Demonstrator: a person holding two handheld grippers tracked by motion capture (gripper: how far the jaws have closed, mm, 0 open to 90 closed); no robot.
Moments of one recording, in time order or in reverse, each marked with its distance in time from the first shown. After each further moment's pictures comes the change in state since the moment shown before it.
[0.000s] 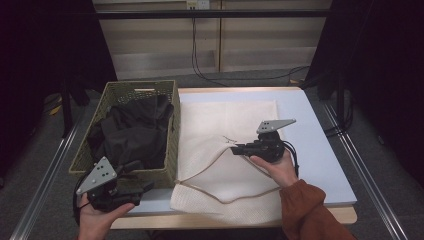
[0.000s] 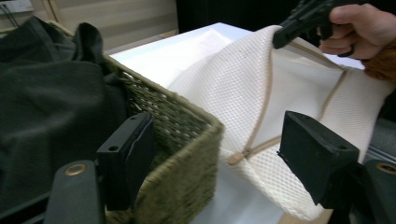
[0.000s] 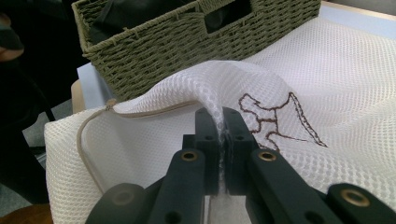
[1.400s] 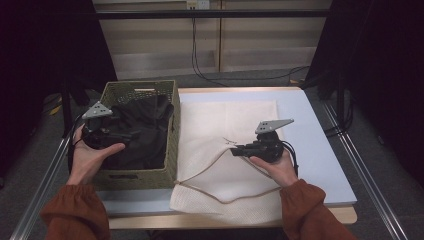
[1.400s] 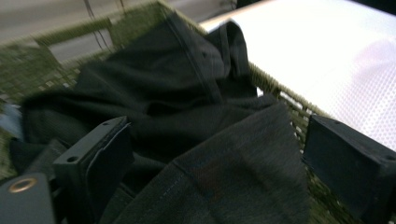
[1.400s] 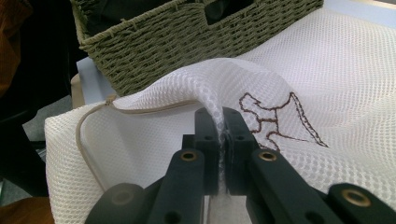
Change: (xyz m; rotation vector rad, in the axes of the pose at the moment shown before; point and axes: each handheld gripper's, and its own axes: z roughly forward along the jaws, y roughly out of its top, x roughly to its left) left arm 0.122 0.049 0.046 0.208 0.181 -0.058; right arm -0.002 -0.002 0.003 0.024 0.009 0.005
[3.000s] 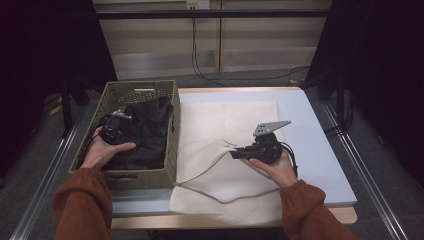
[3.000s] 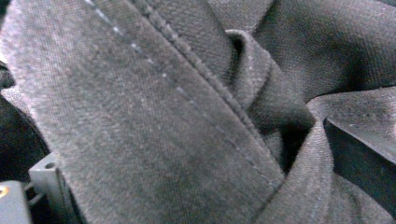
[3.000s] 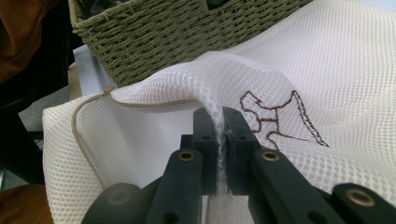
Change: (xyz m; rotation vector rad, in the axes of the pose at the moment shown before) left arm 0.038 -0.028 0.077 0.349 -0.005 -0.044; right arm -0.002 -0.006 0.005 0.040 0.002 -0.006
